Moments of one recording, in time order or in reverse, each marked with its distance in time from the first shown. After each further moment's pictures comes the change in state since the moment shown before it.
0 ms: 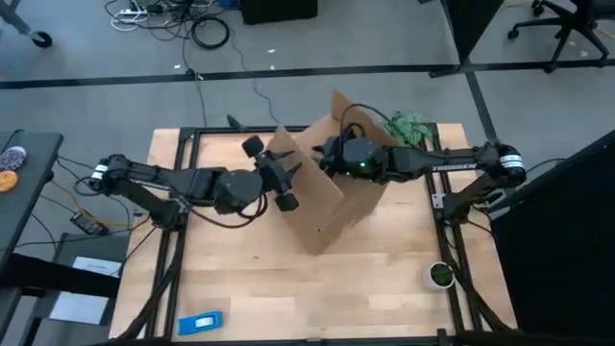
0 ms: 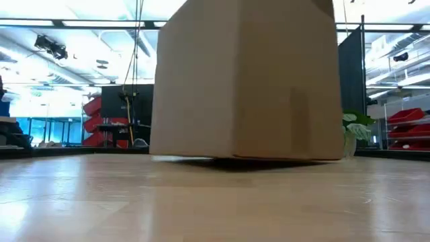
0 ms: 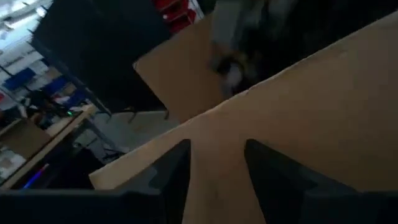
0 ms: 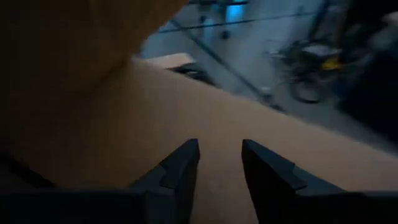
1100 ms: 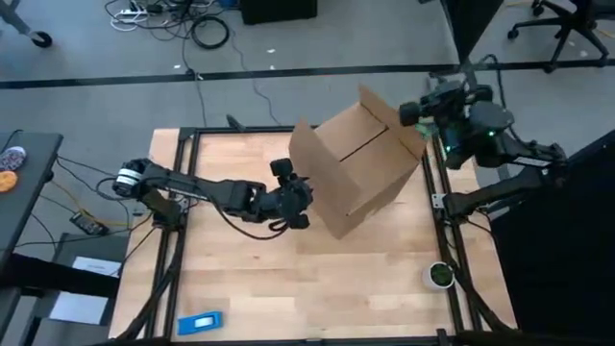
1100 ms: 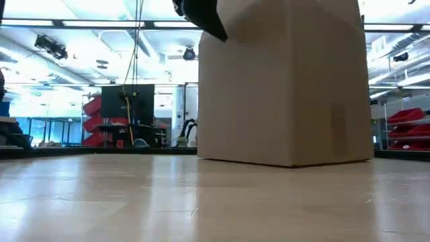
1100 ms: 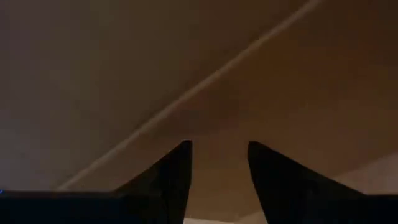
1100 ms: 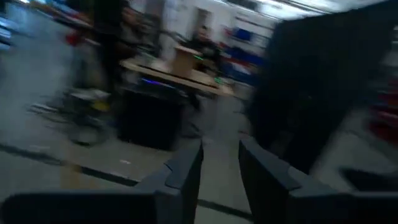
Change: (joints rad) left arm 0.019 0.196 -0.005 -0.150 0.109 -0.093; right arm 0.003 -0.463 0.004 0.087 0.987 -0.554
